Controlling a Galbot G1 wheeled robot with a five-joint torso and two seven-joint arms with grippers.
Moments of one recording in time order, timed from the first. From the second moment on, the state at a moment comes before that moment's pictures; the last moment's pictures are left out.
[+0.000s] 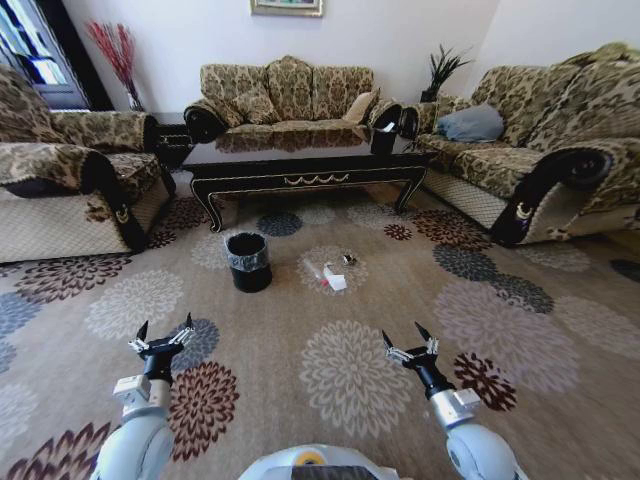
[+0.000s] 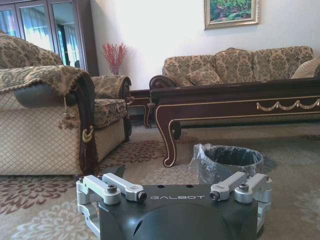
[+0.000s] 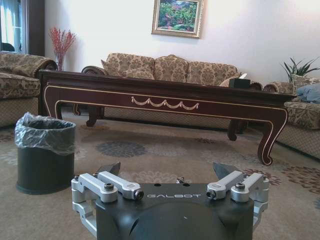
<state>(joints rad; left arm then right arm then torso) 1.71 -1.22 -0.72 -2.20 -0.35 0.05 -0.34 -1.72 1.14 0.60 2.02 0.29 0.20 -0.05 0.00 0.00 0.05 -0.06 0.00</state>
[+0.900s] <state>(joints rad) 1.71 -1.22 -0.72 -2.20 -0.35 0.06 -0.34 -1.74 1.15 0.61 2.04 0.27 0.20 -0.06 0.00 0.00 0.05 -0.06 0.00</state>
